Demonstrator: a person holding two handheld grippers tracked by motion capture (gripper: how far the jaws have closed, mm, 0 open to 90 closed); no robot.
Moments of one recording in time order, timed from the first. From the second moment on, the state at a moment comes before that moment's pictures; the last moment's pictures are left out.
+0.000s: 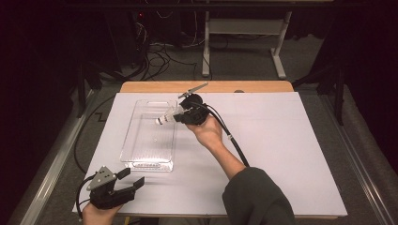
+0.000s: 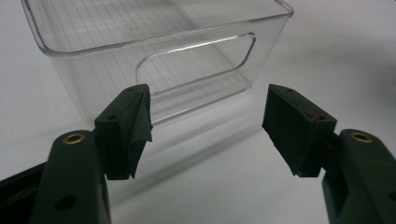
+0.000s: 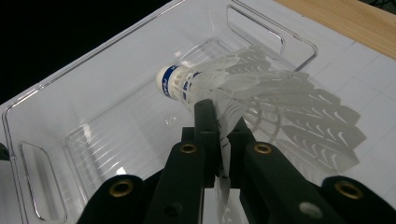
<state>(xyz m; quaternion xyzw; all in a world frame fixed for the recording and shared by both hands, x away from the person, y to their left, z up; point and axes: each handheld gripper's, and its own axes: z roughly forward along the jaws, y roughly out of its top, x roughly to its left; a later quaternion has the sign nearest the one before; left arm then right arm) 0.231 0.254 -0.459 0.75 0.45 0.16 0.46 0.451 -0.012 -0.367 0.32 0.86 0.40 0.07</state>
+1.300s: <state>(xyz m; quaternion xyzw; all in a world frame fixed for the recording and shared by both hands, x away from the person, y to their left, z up) 0.231 0.251 -0.459 0.76 0.44 0.16 0.46 0.477 0.044 -0.383 0.33 0.87 0.37 0.07</state>
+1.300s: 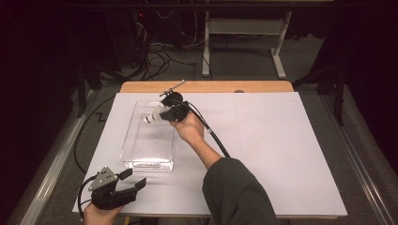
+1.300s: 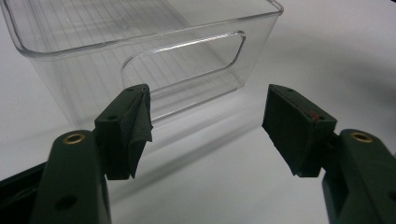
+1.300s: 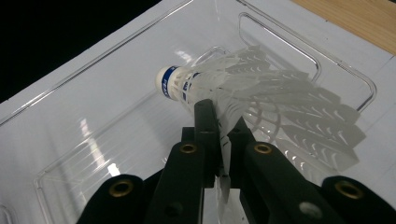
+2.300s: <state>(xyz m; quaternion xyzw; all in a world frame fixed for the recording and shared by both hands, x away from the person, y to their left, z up) 0.232 0.251 -0.460 0.76 0.44 0.15 0.46 0.506 0.066 -0.404 0.35 0.87 0.35 0.05</state>
